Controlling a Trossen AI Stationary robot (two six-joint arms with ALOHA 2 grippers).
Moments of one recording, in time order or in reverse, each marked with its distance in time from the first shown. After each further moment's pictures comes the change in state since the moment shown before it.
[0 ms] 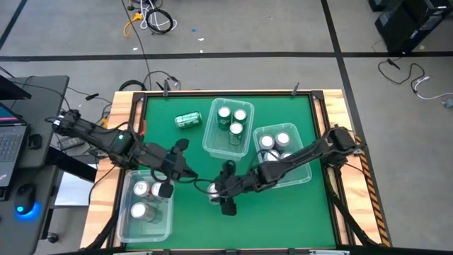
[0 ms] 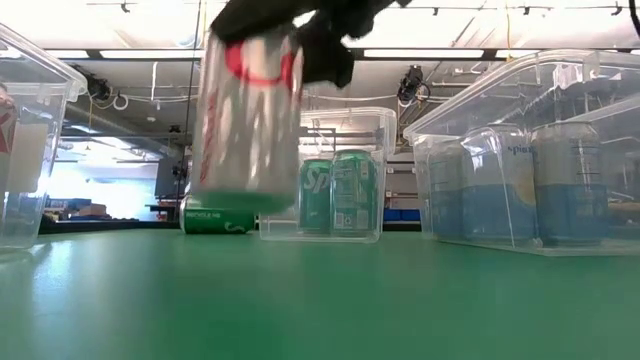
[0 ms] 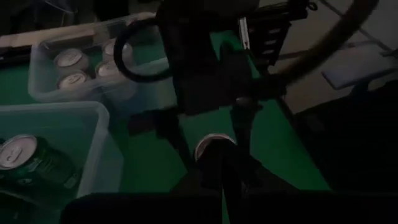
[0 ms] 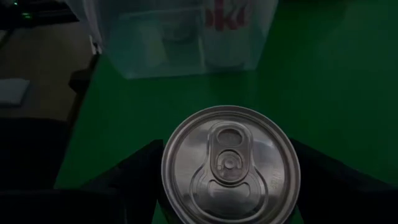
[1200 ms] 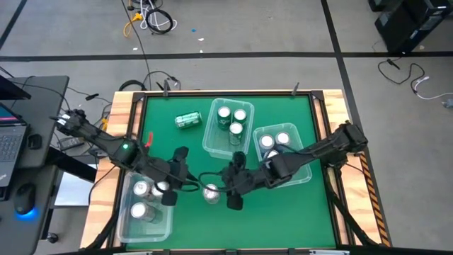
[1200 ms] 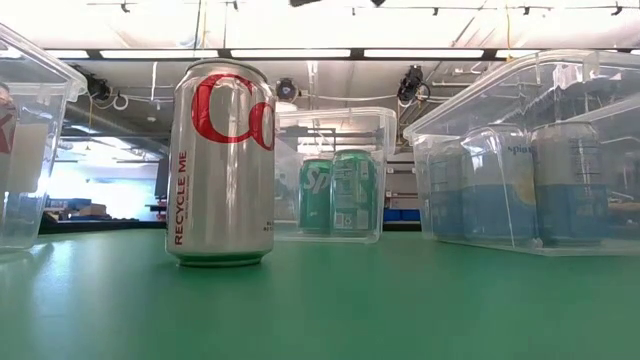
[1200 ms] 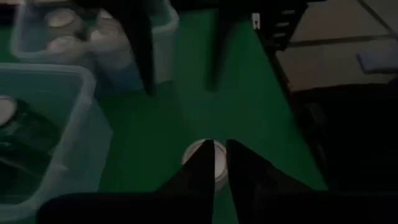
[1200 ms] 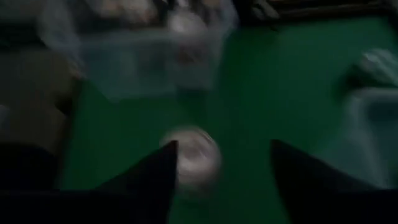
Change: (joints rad) left arm -0.105 0.066 0.000 -0.035 -0.109 -0.155; right arm 0.034 -0.119 0.185 -0.374 0.156 0.050
